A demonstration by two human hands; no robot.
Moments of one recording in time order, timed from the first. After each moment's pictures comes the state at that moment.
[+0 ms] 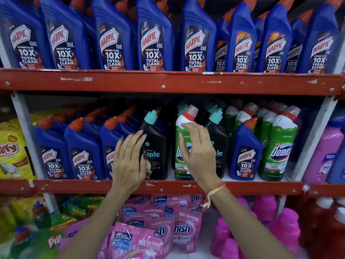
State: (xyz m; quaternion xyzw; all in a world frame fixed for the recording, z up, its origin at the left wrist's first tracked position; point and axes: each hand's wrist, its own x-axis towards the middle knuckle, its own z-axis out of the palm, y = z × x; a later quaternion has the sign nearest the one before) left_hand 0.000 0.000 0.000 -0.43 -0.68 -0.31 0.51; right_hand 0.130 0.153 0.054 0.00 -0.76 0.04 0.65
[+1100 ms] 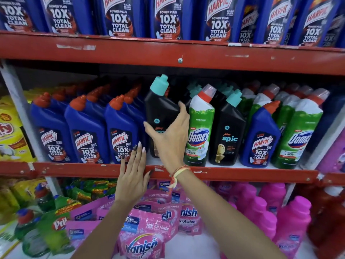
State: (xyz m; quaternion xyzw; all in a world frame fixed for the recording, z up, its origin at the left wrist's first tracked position) left_hand -0.039 -0.013 -0.113 -0.37 -0.83 -0.13 0.39; right_hand 0.050 0.078 0.041 -0.15 -0.74 0.35 0.56
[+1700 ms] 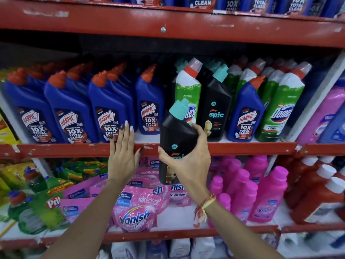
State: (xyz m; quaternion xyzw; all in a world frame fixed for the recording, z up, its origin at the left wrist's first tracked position) left_hand -0.029 -0.010 -0.114 -0.37 -0.84 -0.17 0.36; right_hand 0.164 0.087 -0.027 -0.20 -0.75 0.37 0.51
